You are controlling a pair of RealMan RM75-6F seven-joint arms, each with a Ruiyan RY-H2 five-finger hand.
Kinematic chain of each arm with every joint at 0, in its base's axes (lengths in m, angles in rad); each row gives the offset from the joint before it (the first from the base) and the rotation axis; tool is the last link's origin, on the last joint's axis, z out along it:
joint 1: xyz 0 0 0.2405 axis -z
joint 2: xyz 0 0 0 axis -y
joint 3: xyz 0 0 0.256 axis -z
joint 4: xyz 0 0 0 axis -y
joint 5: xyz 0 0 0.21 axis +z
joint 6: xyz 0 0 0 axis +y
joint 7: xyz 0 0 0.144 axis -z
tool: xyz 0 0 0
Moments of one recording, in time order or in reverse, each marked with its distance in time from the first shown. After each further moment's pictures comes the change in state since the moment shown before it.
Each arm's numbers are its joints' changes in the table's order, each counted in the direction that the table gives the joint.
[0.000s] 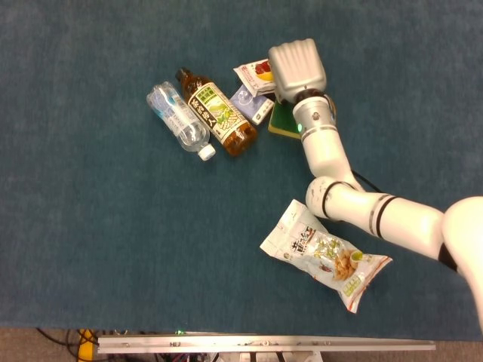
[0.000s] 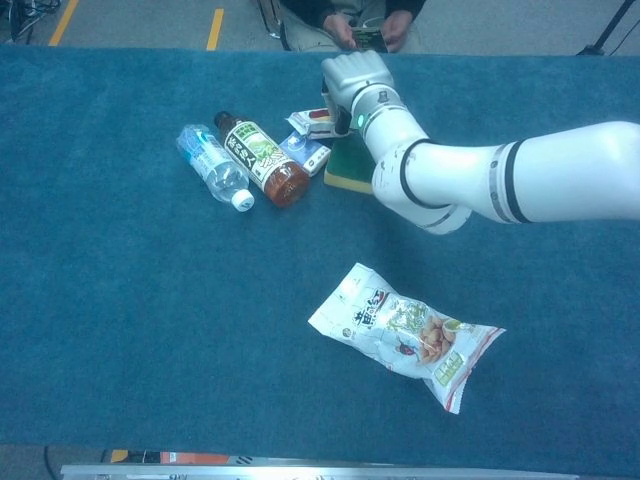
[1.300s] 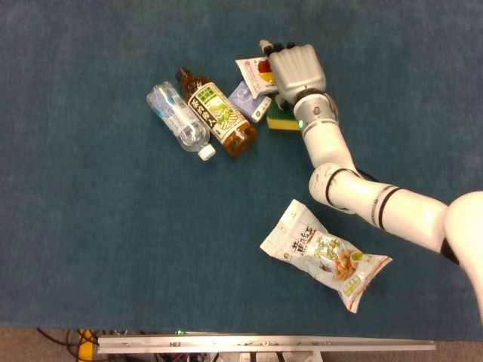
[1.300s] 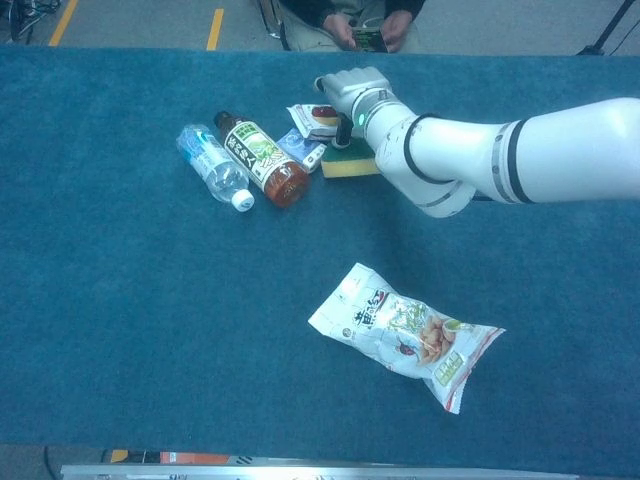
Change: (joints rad) left arm -0.014 -0.011 0.003 0.008 -0.002 0.010 -0.001; right arm -0.040 -0.021 0.001 -0.041 0.197 -0.158 0.084
